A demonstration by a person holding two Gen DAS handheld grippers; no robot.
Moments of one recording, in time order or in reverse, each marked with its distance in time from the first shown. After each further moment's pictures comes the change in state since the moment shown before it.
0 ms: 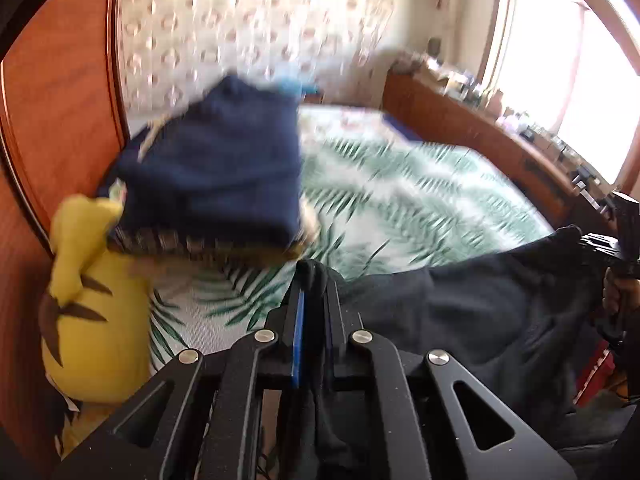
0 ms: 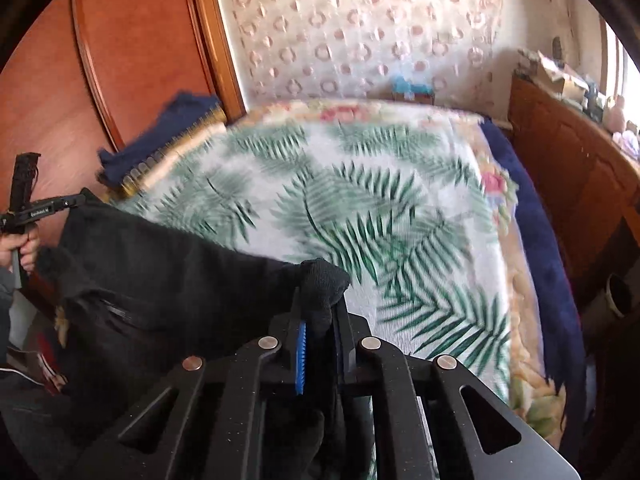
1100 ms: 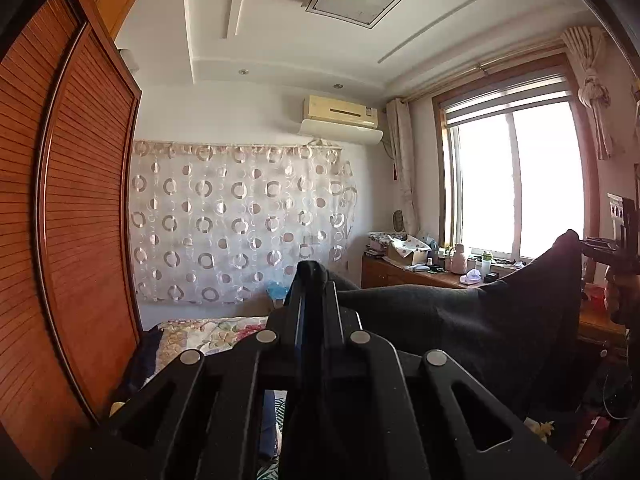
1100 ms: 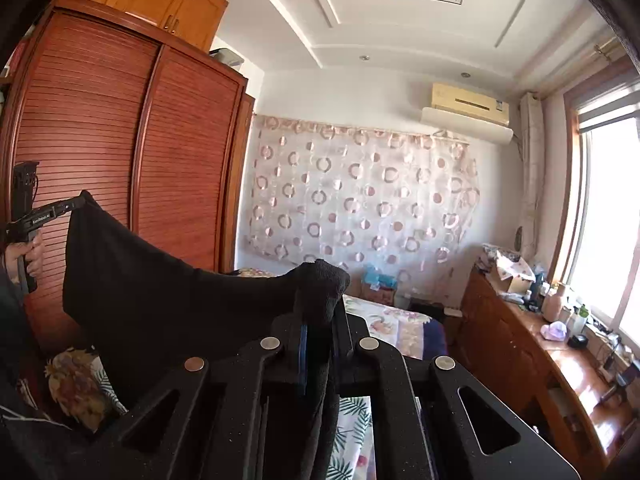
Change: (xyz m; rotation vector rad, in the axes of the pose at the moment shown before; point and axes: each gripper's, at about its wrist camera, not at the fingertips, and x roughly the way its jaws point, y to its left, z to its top) left arm -0.260 -0.059 0.116 0.121 -0.663 -0.011; right arm -0.312 0.077 0.075 -0.252 -0.485 -0.184
